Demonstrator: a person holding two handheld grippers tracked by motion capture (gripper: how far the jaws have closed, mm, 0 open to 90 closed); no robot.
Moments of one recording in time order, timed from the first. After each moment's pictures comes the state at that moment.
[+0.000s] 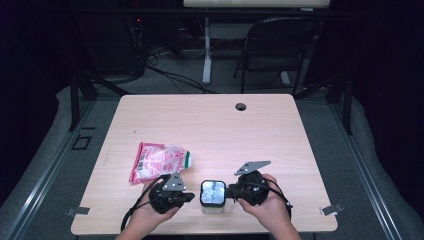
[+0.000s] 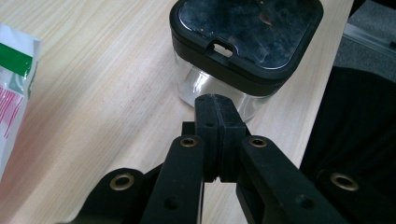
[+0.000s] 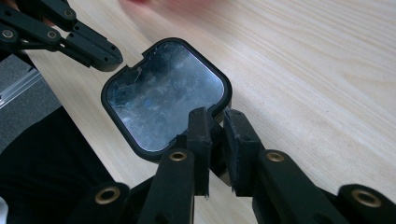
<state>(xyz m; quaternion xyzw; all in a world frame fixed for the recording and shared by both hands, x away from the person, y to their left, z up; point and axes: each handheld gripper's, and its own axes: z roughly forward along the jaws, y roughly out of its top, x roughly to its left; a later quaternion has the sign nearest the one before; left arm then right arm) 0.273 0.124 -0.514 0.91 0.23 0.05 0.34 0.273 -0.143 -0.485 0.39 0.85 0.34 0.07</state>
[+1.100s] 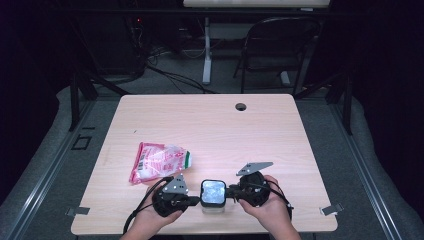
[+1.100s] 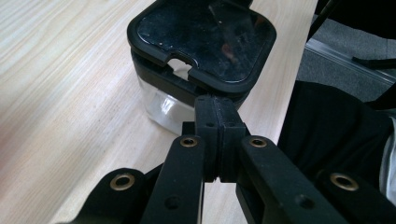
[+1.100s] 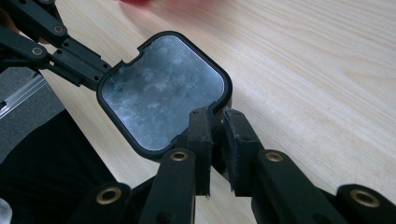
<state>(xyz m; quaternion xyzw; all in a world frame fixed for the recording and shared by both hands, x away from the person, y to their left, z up) 0.266 0.117 -0.511 0.90 0.21 0.02 0.38 0.271 -0.146 -0.487 0.40 0.85 0.35 0.06</state>
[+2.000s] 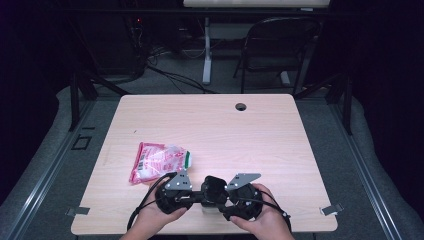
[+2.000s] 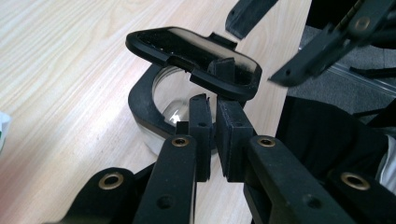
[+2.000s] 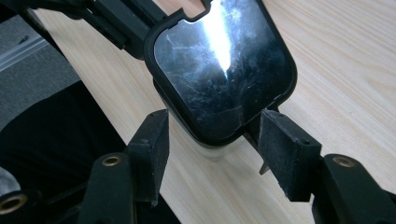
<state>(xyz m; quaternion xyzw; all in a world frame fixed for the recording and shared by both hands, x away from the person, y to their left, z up) 0.266 0.105 -0.487 0.89 0.20 0.03 0.40 0.241 -0.121 -0.479 0.34 0.88 0.31 0.09</state>
